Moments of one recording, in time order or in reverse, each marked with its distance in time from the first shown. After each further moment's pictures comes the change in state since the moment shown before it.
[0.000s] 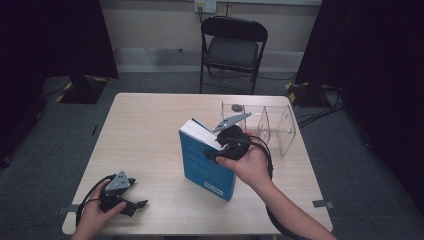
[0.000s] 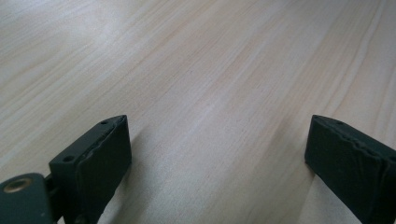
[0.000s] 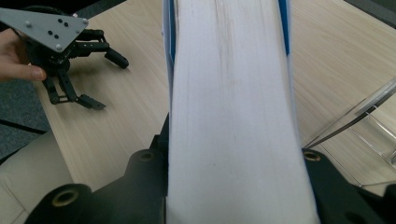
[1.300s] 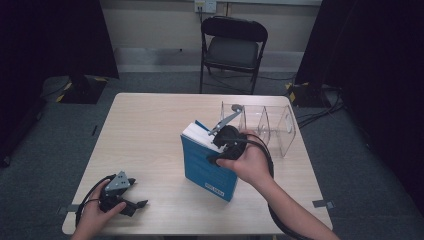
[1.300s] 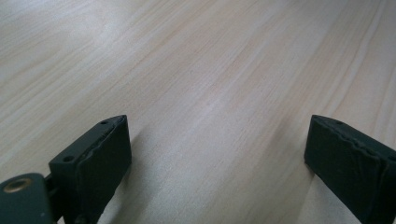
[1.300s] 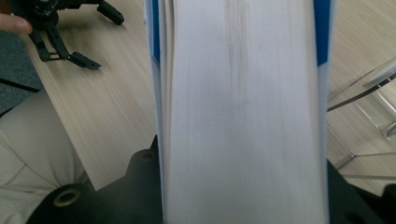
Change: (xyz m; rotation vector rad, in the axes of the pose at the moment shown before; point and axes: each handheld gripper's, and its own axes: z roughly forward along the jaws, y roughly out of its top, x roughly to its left) left arm 0.000 0.000 0.000 0.000 -0.001 -0.002; right arm 0.001 0.006 0.002 0.181 0.004 -0.027
